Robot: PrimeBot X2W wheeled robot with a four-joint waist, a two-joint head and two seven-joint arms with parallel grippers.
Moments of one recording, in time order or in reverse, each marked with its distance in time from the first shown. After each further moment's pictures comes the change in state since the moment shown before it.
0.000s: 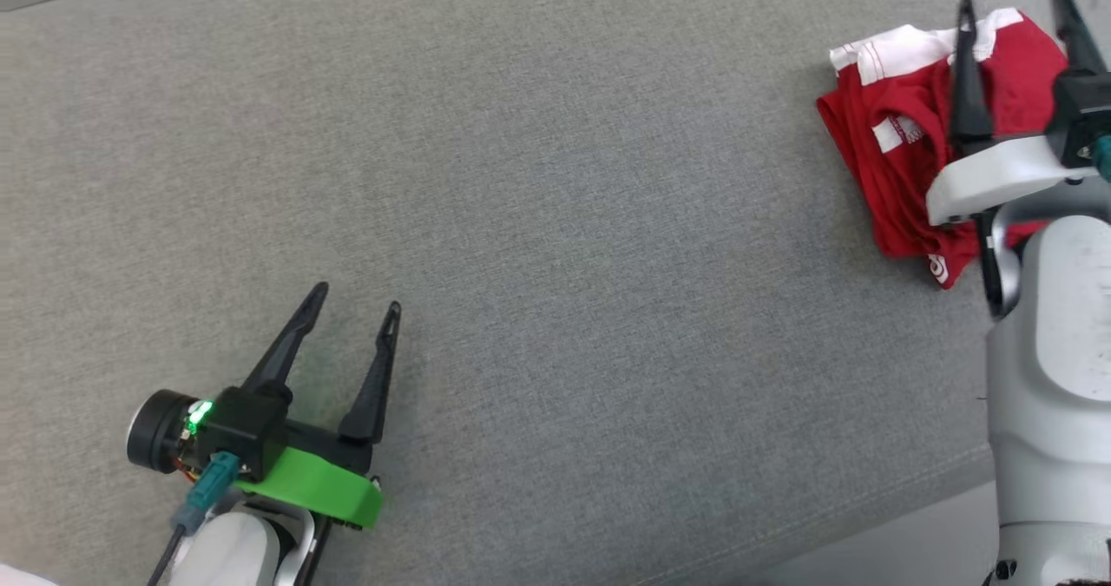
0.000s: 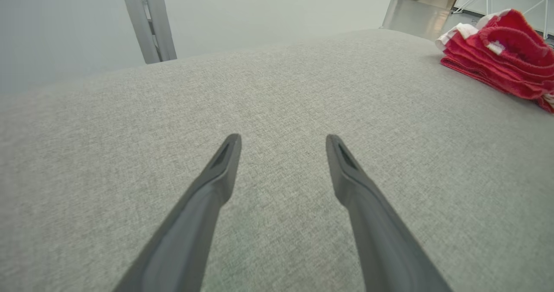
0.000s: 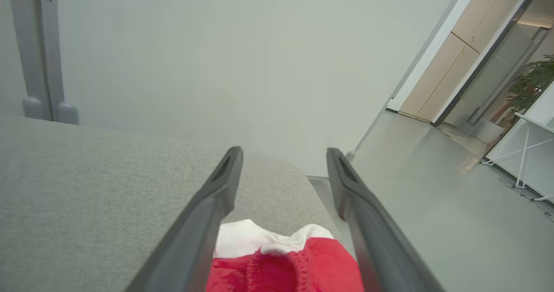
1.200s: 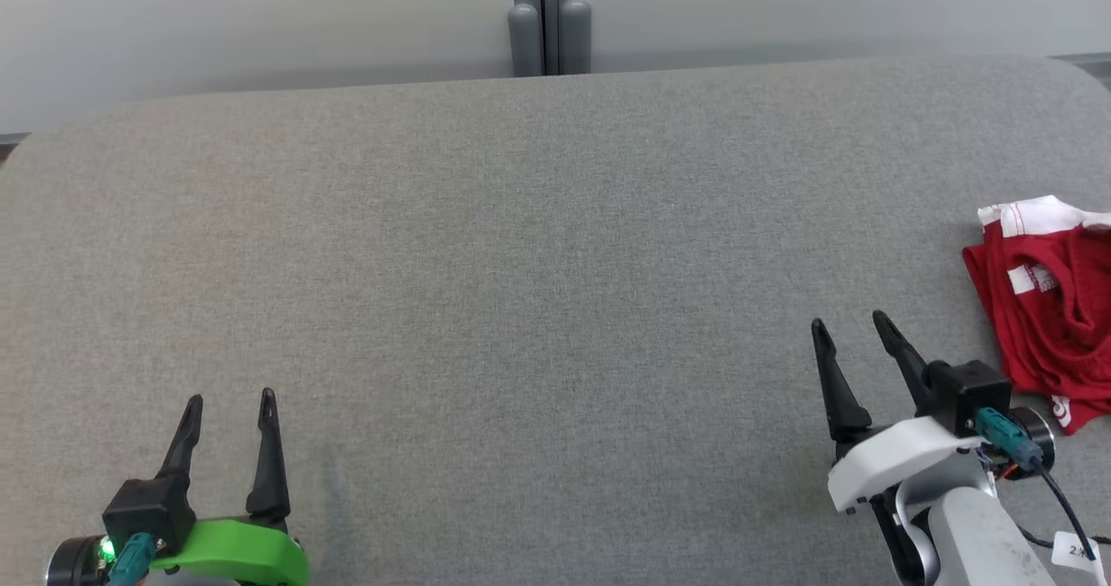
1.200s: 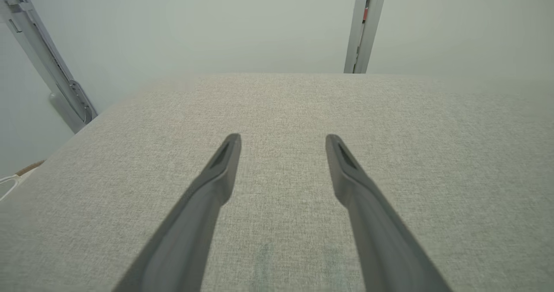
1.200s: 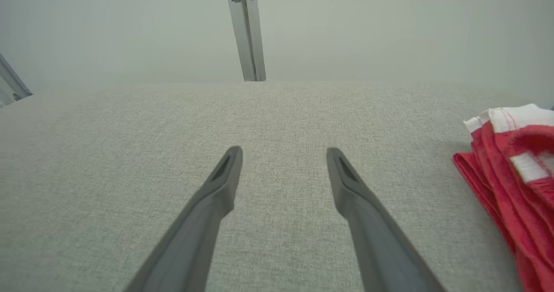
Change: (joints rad) left arm 0.154 -0.164 0.364 0.128 0.089 0.000 0.000; right arm 0.480 0.002 0.282 -0.012 0.422 0.000 0.000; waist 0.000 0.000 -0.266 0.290
